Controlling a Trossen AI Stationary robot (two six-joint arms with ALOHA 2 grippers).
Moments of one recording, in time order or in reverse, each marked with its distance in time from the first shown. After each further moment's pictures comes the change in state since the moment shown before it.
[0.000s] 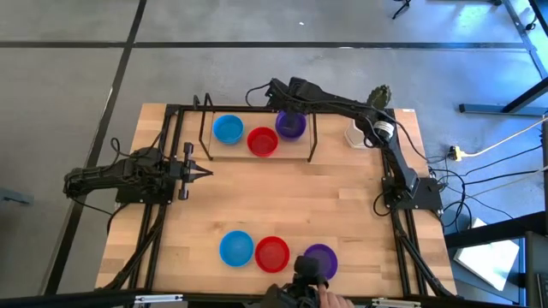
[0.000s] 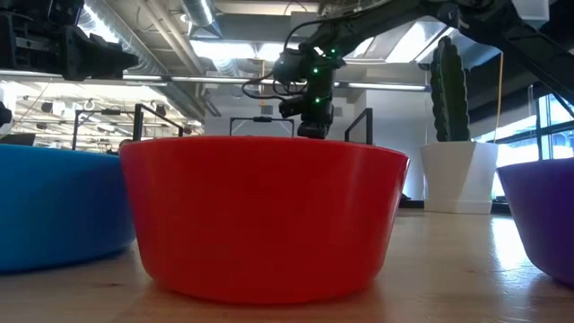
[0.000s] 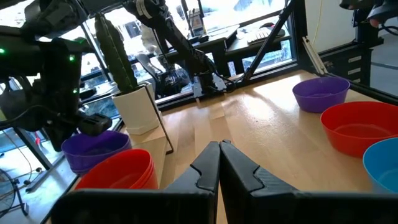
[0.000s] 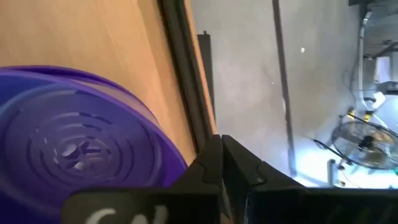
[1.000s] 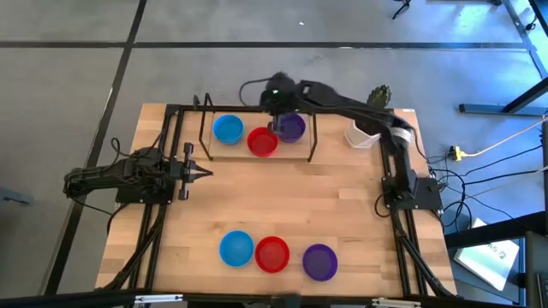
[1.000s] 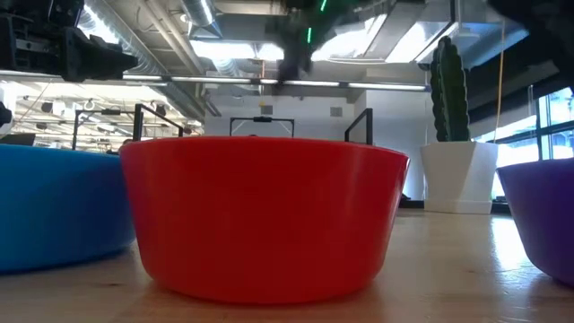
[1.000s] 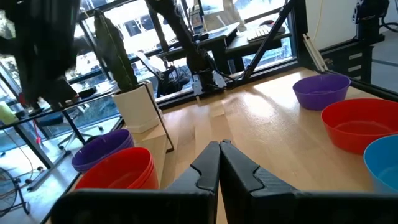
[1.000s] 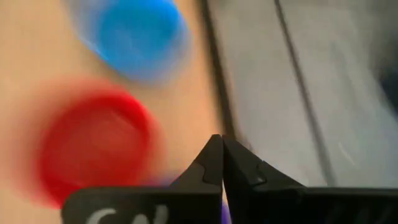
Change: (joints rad) left arm 0.000 0.000 0.000 -0.008 -0.003 0.006; right arm 0.115 -0.182 0.023 0.167 -0.324 -0.003
